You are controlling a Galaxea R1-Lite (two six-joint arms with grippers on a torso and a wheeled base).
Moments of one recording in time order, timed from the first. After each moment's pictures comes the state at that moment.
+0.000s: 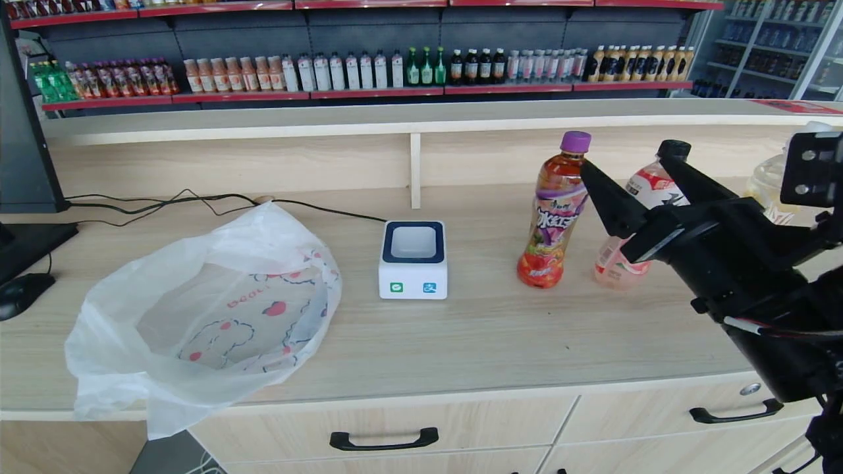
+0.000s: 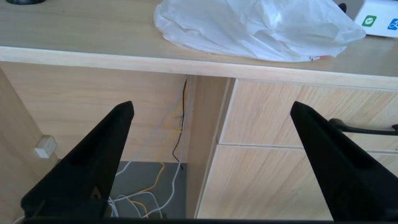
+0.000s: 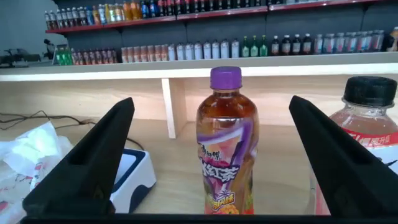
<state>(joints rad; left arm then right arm) 0.00 0.00 0.00 0.00 0.01 -0.03 0.56 1.61 -0.49 -1.57 -0.23 -0.08</state>
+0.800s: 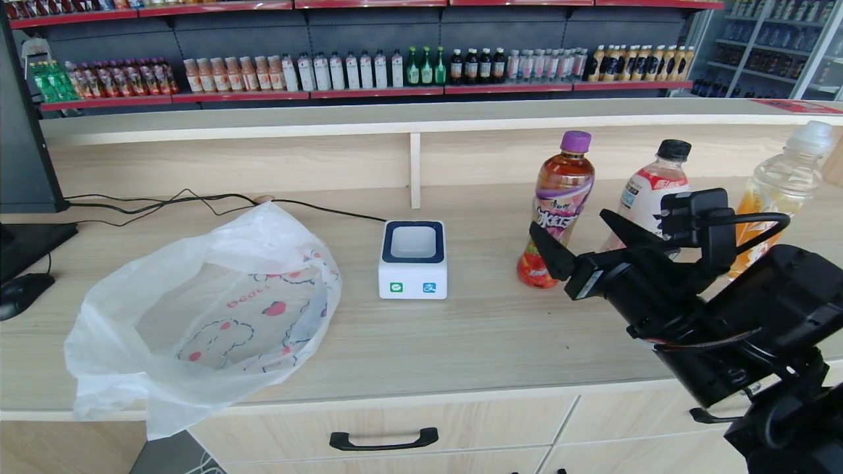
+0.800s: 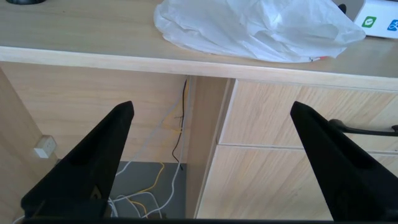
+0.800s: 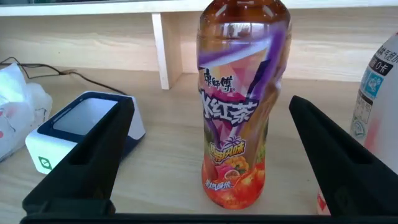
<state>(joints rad) 0.00 0.00 0.00 -0.01 0.01 -0.03 0.56 1.78 -0.49 -1.57 -0.24 -0.07</state>
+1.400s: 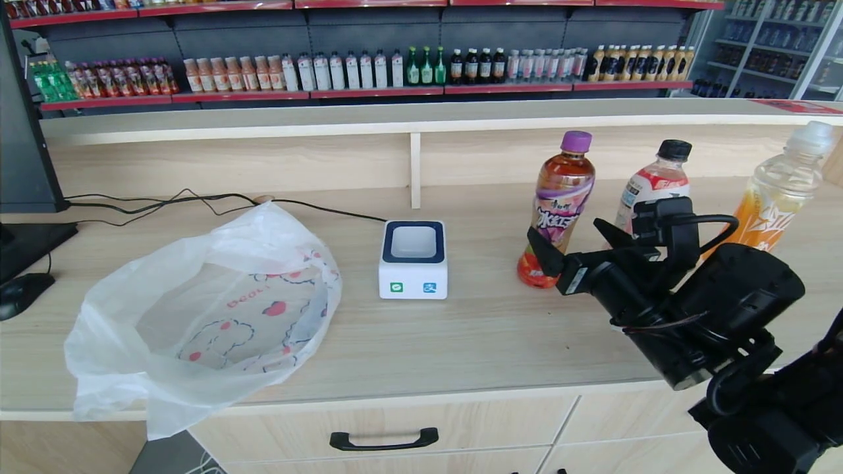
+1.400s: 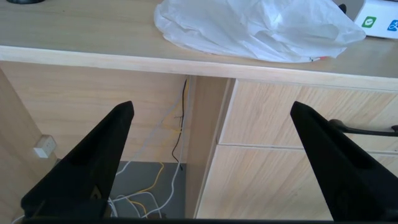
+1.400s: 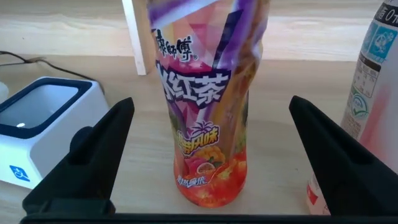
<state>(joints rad) 0.00 0.00 0.00 -0.01 0.01 -0.04 0.48 1.89 -0.54 -1.57 -0.23 -0.04</state>
